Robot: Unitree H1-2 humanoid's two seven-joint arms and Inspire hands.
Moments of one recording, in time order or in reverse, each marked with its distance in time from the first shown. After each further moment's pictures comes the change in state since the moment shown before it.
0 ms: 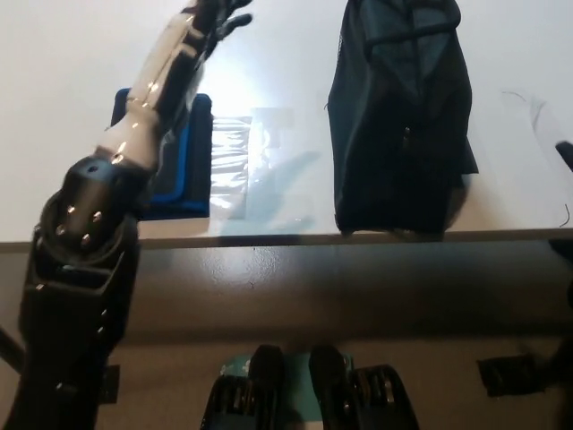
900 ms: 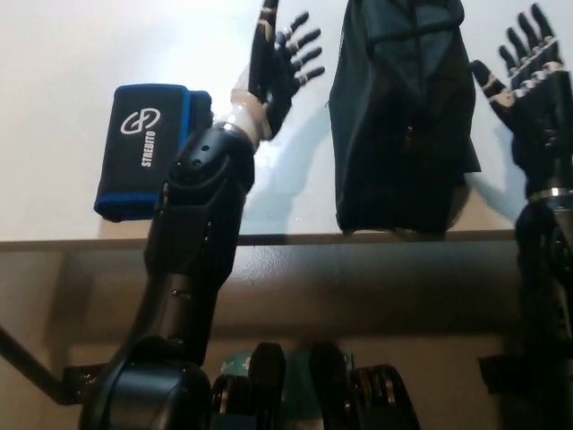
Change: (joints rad) left_arm -0.236 -0.235 0.204 0.719 -0.124 0.025 0.067; right_arm -0.257 0.133 0.074 0.327 0.079 0.060 0.006
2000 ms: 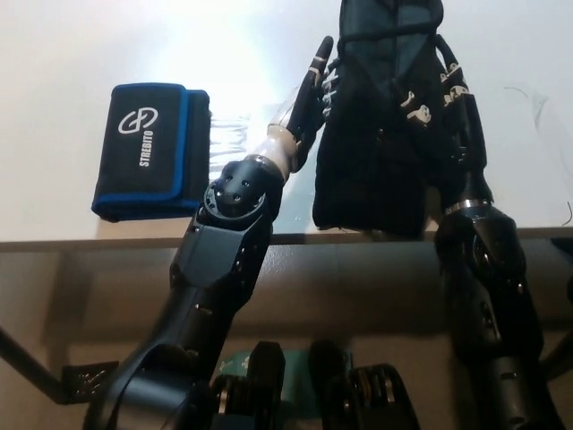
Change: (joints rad) left_arm 0.051 -0.004 -0.168 0.056 0.082 -0.181 0.015; right_arm -0.041 0.143 0.025 0.123 0.038 -0.023 0.020
